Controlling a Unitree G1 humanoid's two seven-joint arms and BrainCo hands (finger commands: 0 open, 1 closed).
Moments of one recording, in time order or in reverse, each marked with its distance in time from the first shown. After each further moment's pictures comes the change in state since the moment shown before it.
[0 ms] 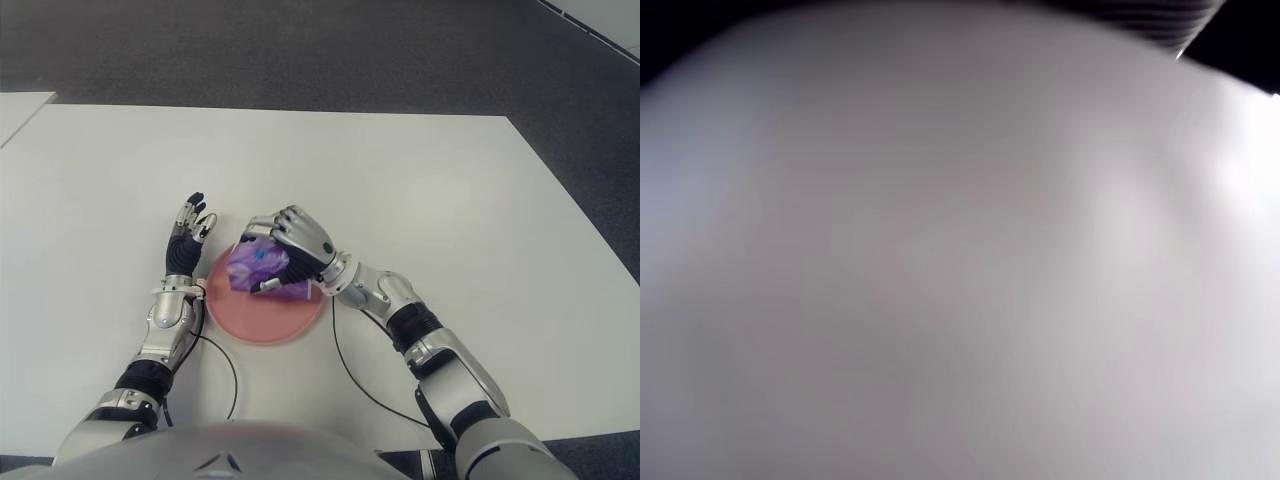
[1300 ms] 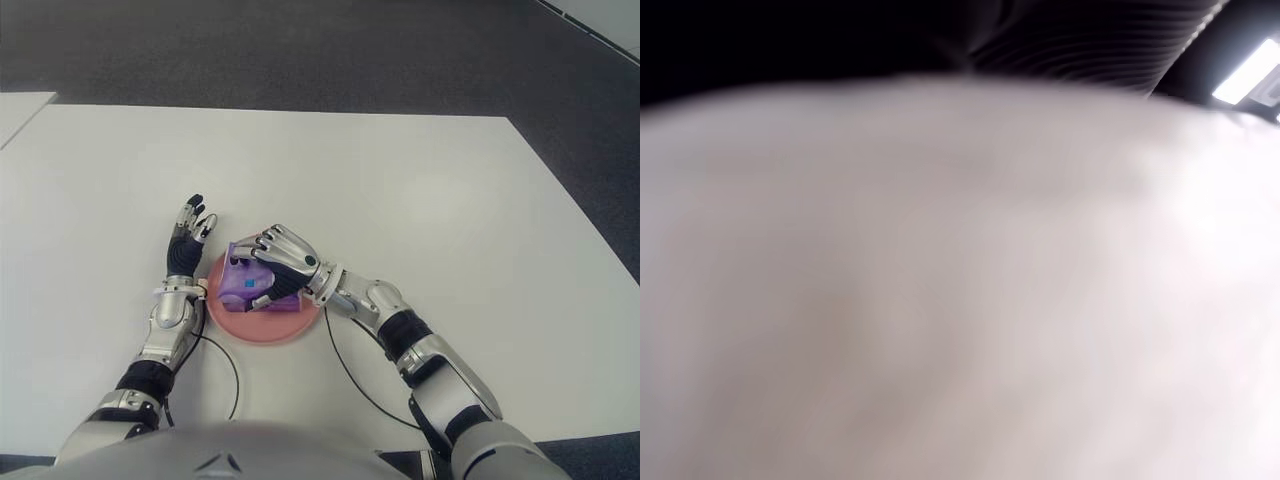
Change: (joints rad) left arm 0.003 -0.009 0.000 -0.006 0.022 0.020 0.033; right arm 0.027 0.030 0.036 -0.002 -0.019 0.123 0.143
